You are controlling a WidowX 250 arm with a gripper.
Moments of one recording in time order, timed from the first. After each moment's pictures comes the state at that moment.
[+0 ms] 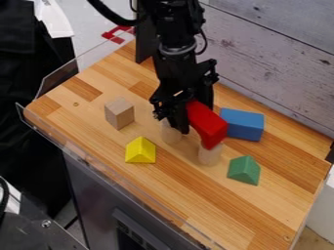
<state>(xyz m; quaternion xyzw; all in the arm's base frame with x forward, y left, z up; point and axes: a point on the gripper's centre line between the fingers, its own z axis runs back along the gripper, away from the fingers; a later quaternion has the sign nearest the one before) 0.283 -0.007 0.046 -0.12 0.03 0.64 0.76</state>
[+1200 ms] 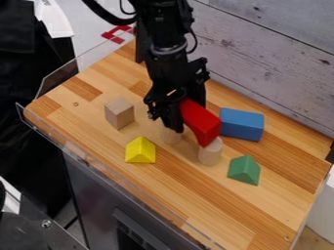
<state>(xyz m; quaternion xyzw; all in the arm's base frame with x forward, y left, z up) 0.281 0.002 0.041 -0.13 0.03 0.65 0.75</state>
